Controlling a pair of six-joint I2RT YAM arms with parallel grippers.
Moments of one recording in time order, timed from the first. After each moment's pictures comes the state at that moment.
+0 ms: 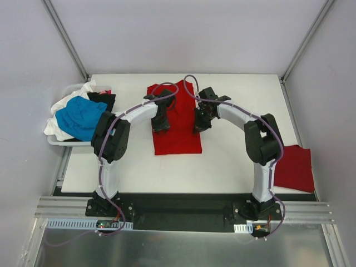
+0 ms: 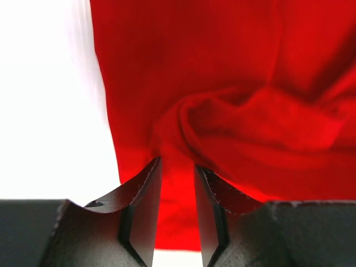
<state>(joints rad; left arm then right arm) -0.53 2.02 1.52 -0.84 -0.14 -0.71 0.50 2.01 1.50 -0.67 -0.30 0.42</state>
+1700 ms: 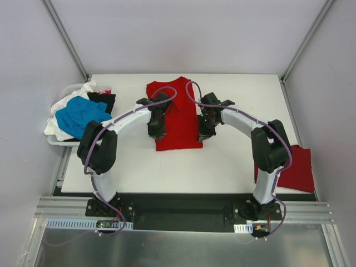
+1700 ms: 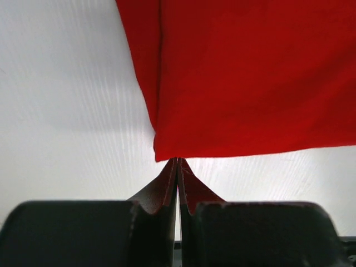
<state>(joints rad) -0.55 1.81 1.38 -0.92 -0.05 -0.62 0.52 1.88 1.38 -0.75 -0.27 0.44</state>
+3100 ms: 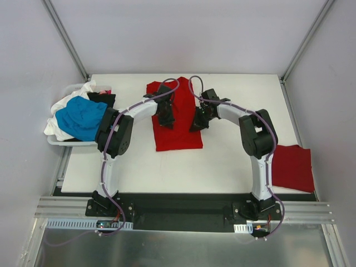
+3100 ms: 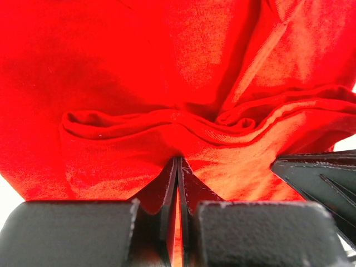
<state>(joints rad) -0.47 2.14 1.60 -0.63 0.15 -0.62 0.45 2.15 1.53 -0.51 -0.43 0.58</state>
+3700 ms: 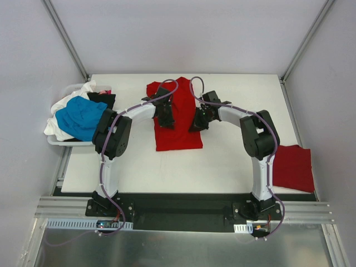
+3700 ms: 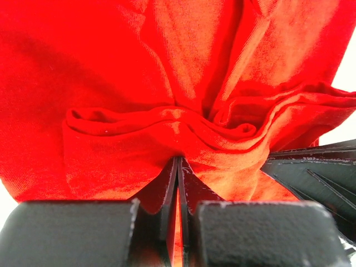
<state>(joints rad) -0.47 2.10 1.50 -0.52 0.18 -0.62 0.44 2.12 1.45 -0.40 -0.45 0.60</state>
